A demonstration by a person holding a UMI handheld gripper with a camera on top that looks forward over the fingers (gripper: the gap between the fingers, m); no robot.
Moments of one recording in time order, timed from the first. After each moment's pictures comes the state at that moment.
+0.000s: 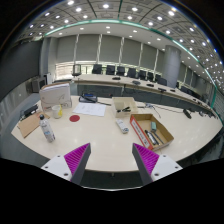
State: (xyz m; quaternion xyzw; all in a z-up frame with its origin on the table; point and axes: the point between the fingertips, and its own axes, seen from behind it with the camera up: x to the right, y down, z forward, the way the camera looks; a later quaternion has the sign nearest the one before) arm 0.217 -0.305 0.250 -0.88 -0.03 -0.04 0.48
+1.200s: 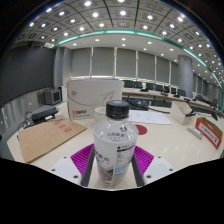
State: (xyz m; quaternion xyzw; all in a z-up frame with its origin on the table) arm -0.177 -0.098 0.060 -0.82 -0.07 0.03 0.57
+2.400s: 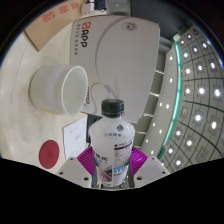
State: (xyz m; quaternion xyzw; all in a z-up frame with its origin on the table) arm -0.118 0.174 0.155 -0.52 -0.52 -0.56 0.39
